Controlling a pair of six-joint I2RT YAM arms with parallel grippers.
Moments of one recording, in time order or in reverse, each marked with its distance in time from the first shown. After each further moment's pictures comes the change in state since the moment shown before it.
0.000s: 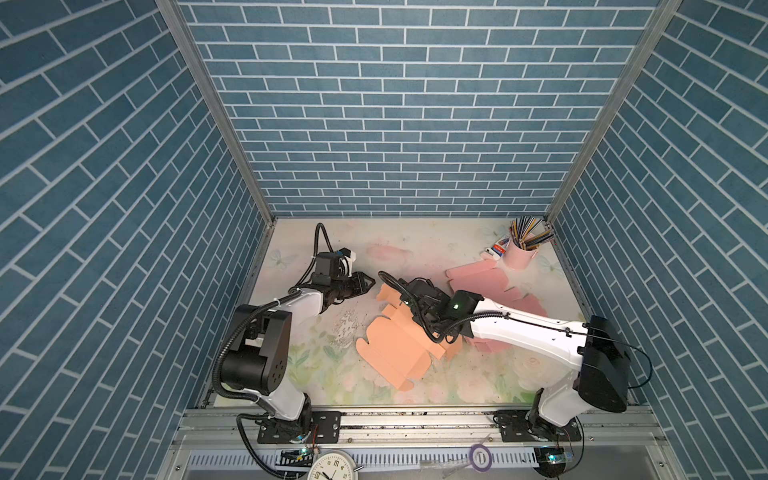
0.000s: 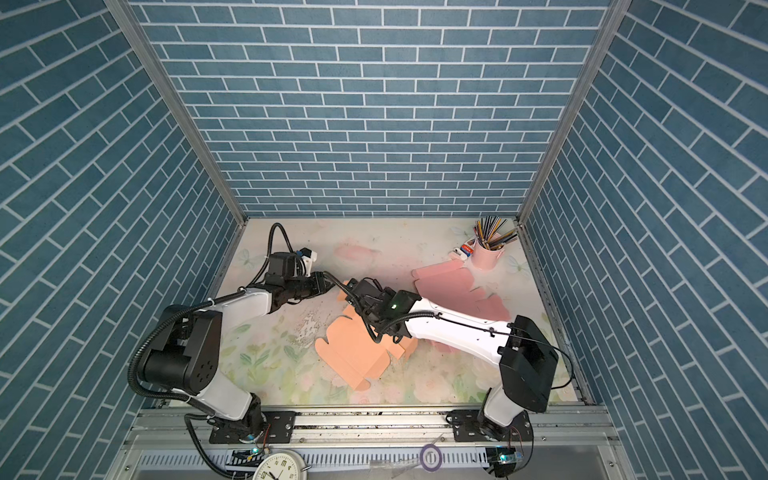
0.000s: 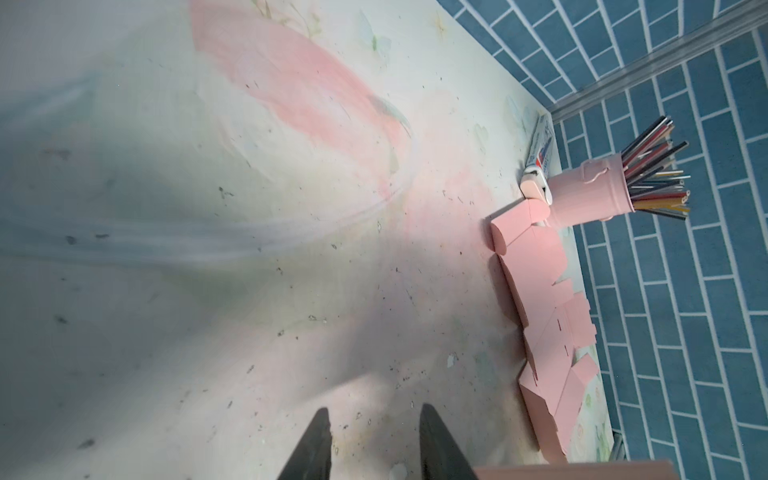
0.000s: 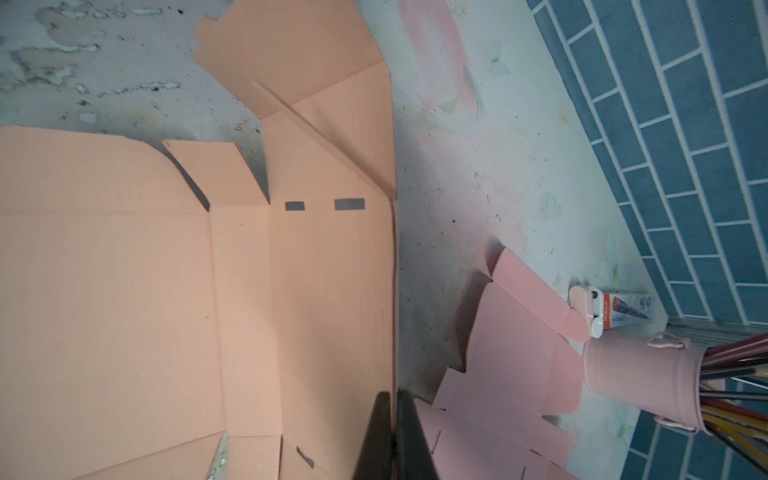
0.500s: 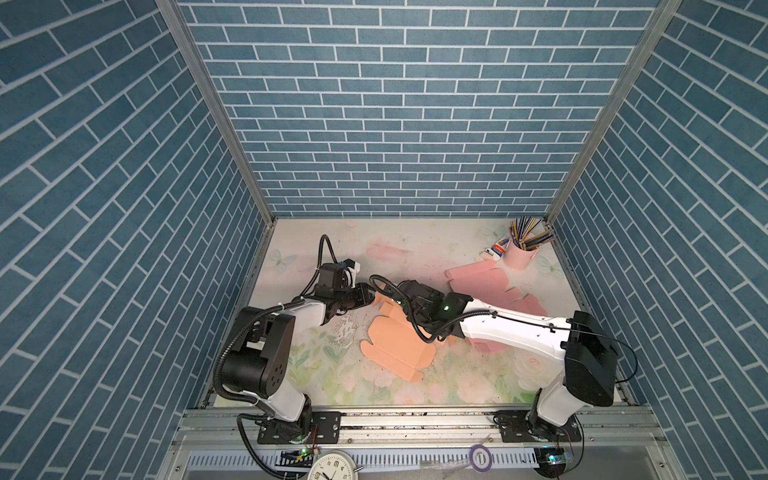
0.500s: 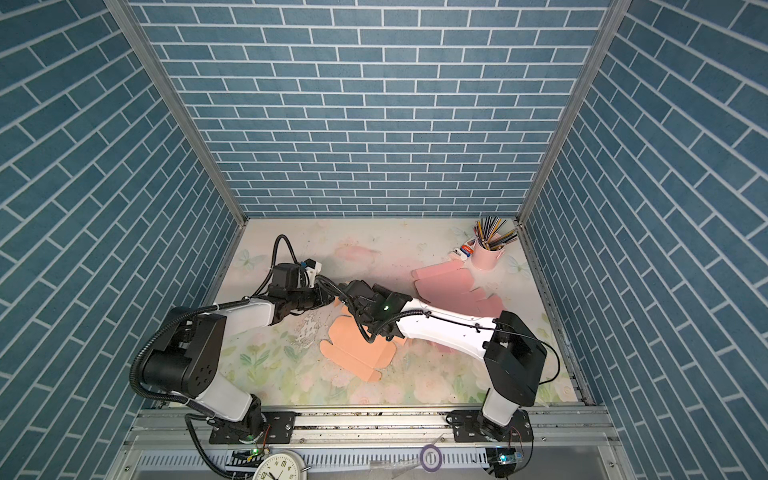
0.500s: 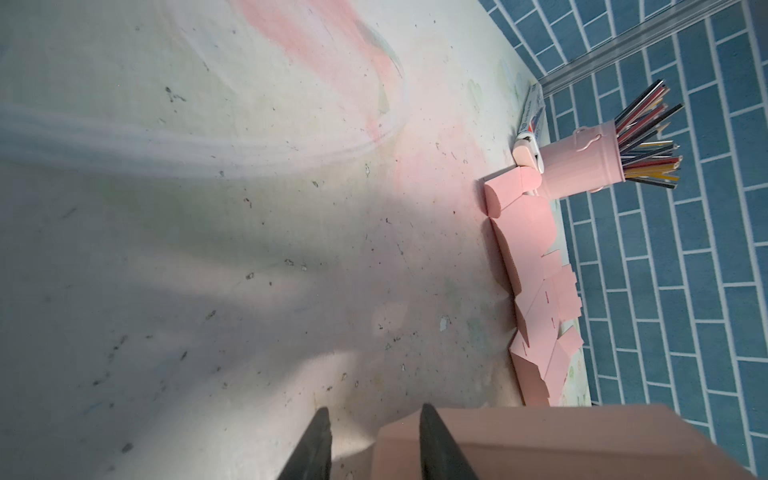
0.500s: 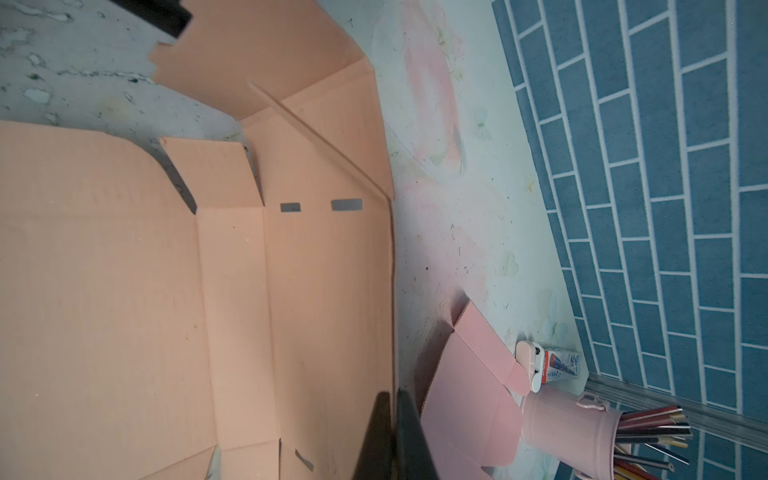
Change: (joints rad) left arm -0.024 -0.037 -0.142 0.128 0.025 -0.057; right arm 0.014 0.066 0.000 0.160 0.052 -0.252
